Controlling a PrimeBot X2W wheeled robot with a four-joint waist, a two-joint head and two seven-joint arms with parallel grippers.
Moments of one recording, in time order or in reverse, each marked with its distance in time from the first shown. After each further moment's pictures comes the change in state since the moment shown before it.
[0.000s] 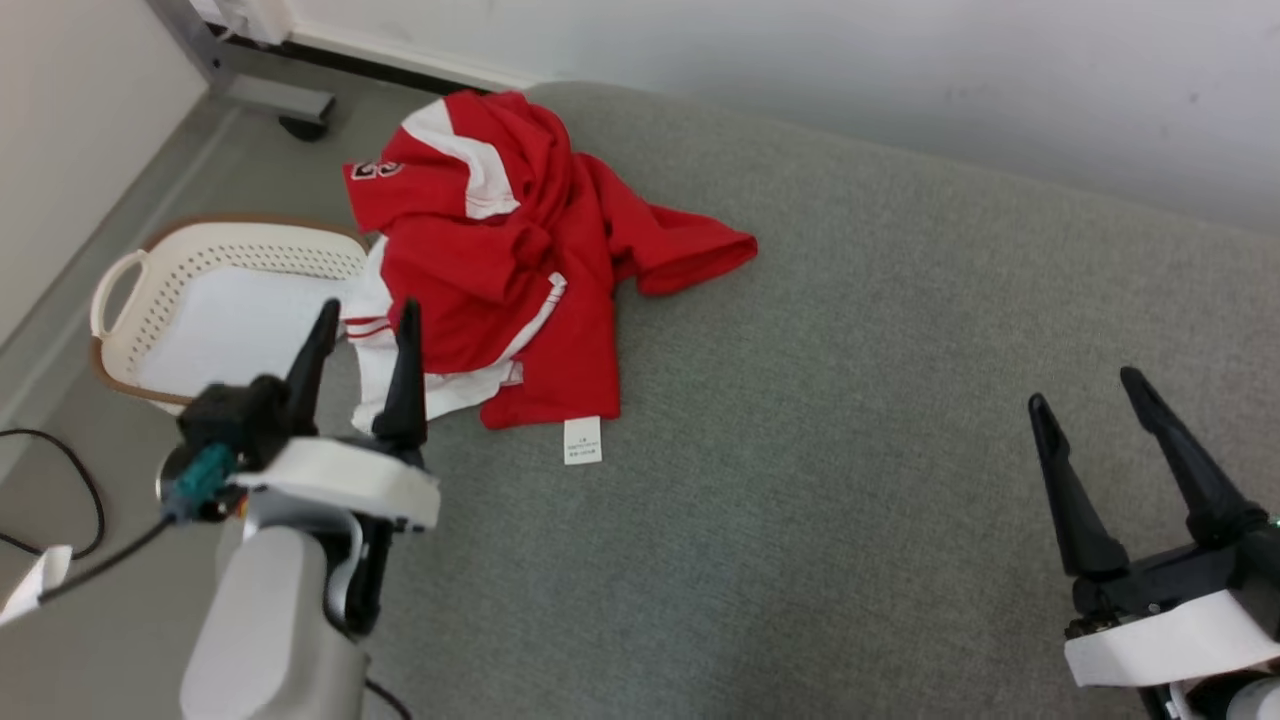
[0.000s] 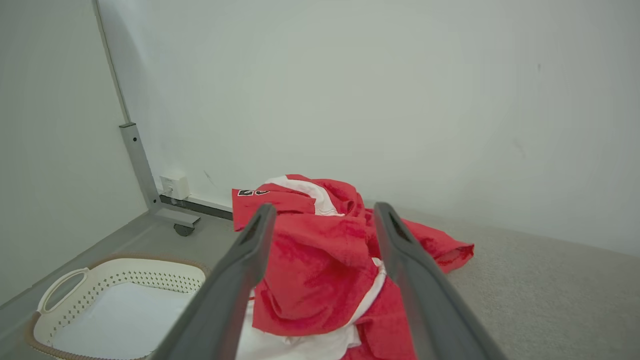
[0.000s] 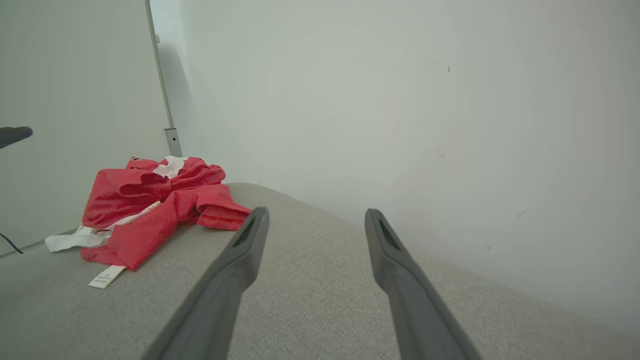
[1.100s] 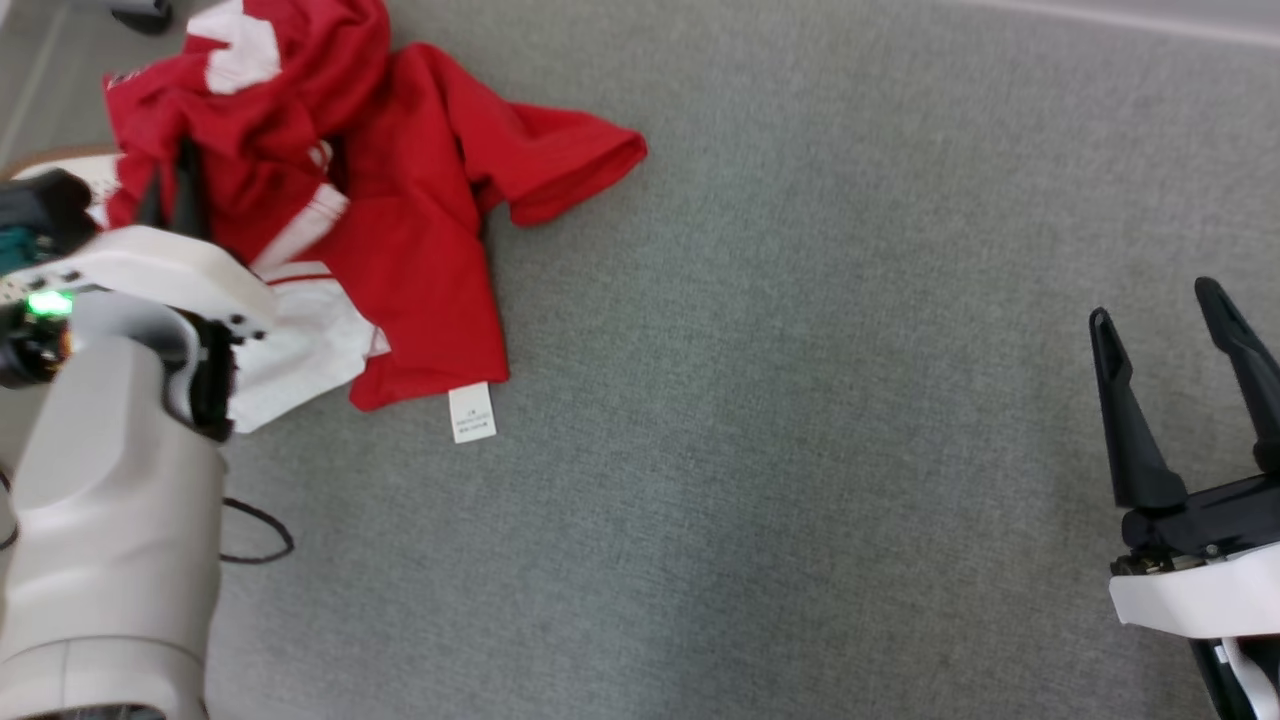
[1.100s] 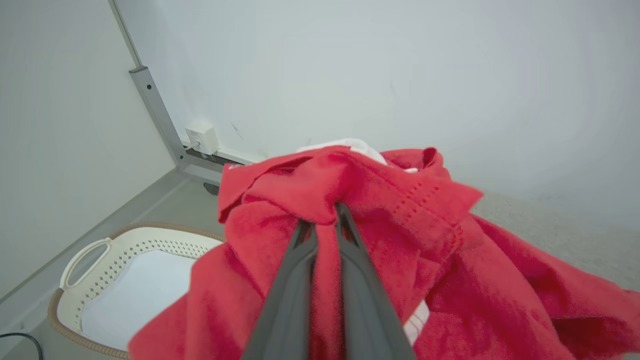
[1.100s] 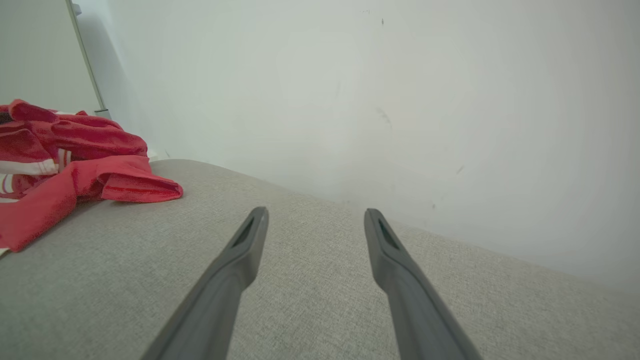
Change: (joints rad) left arm -0.515 0.168 0.068 0.597 -0.063 0.031 0.003; right arm -0.091 -0.048 -0.038 -0.074 -0.005 0.000 0.011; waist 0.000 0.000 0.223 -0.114
